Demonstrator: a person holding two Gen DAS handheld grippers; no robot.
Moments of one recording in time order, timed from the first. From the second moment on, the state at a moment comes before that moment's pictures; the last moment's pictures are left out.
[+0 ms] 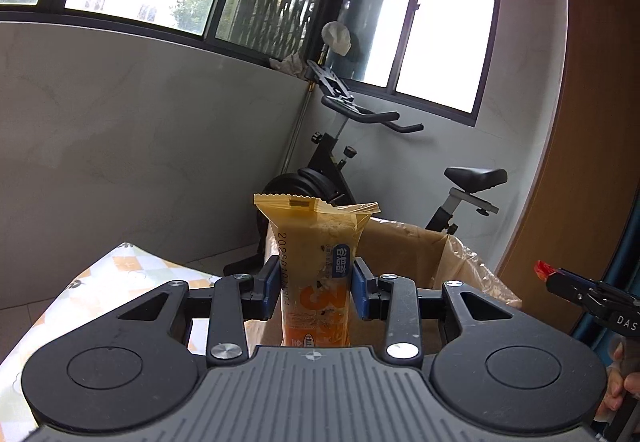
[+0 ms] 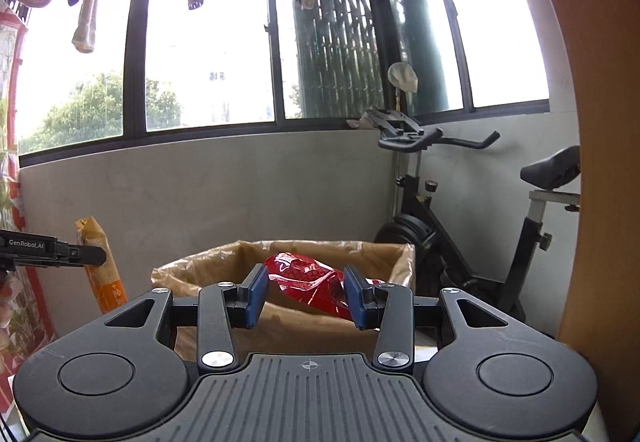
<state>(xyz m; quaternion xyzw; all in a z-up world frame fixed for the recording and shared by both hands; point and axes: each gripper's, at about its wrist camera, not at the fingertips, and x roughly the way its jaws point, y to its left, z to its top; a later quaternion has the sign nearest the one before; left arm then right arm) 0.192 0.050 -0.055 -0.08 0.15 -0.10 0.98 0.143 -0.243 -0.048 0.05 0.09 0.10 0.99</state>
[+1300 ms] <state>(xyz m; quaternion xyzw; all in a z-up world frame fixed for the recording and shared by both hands) 0.237 0.047 -0.061 0.00 0.21 -0.08 0.97 0.188 -0.244 -0.078 0.12 0.16 0.08 0.98</state>
